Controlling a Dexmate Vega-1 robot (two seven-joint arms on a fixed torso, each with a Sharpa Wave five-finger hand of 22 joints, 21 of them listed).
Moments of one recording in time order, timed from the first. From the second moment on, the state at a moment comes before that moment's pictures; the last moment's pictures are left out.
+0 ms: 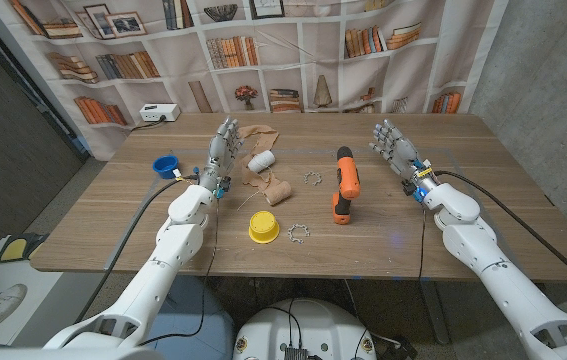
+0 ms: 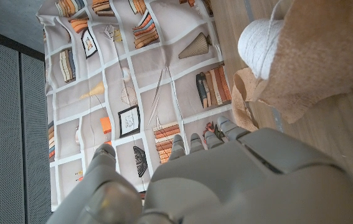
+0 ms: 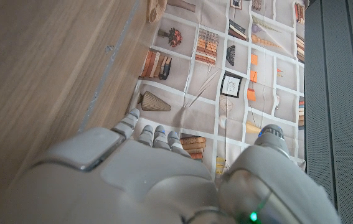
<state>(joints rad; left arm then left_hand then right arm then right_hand) 0.89 0.26 0.15 -1.29 -0.44 -0.30 -0.19 0.07 0.02 0.42 -0.09 0.18 -0.04 -0.08 0.18 0.17 -0.10 -0.01 0.21 0.19 -0.13 -0.03 0.18 0.17 0.01 0.01 0.19 0.17 -0.95 -0.44 -0.14 -1.35 0.51 0.33 0.39 0.34 -0.06 0.13 -0.13 0.20 -0.11 0.12 0.19 0.18 -0.12 0.11 0.20 0.19 -0.17 0.08 0.19 0.19 -0.01 0.08 0.18 0.17</state>
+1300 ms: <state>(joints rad) 0.96 0.30 0.13 -1.36 -0.47 -0.31 -0.17 0.10 0.05 0.43 -0.10 0.18 -0.04 -0.08 0.18 0.17 -0.10 -0.01 0.21 0.19 -0.14 -0.02 0.18 0.17 0.01 0.01 0.19 0.17 -1.07 -0.48 -0.13 -1.46 0.52 0.35 0.33 0.37 -0.06 0.13 -0.14 0.21 -0.11 0.12 0.19 0.18 -0.12 0.11 0.20 0.19 -0.17 0.08 0.19 0.19 -0.01 0.08 0.18 0.17</state>
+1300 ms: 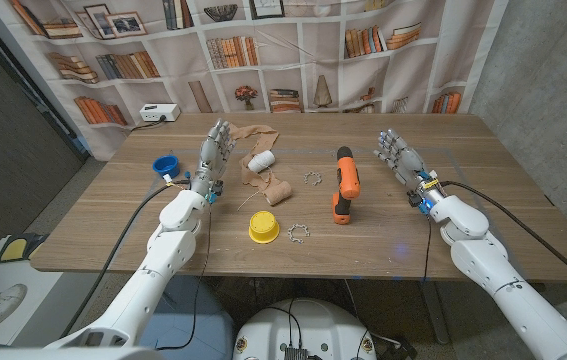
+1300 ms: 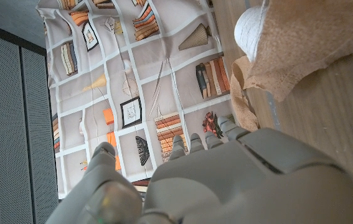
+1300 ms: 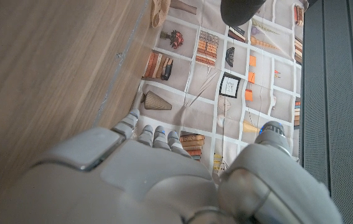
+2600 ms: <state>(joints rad) 0.97 0.31 0.13 -1.38 -0.47 -0.31 -0.14 0.11 0.06 0.44 -0.12 0.18 -0.04 -0.08 0.18 0.17 -0.09 -0.01 0.21 0.19 -0.13 -0.02 0.18 0.17 0.02 0.00 0.20 0.17 -1.14 -0.53 -0.14 -1.51 0.48 0.39 0.25 0.39 -0.07 0.13 -0.14 0.21 -0.11 0.12 0.19 0.18 -0.12 0.11 0.20 0.19 -0.17 0.07 0.19 0.19 -0.01 0.08 0.18 0.17</state>
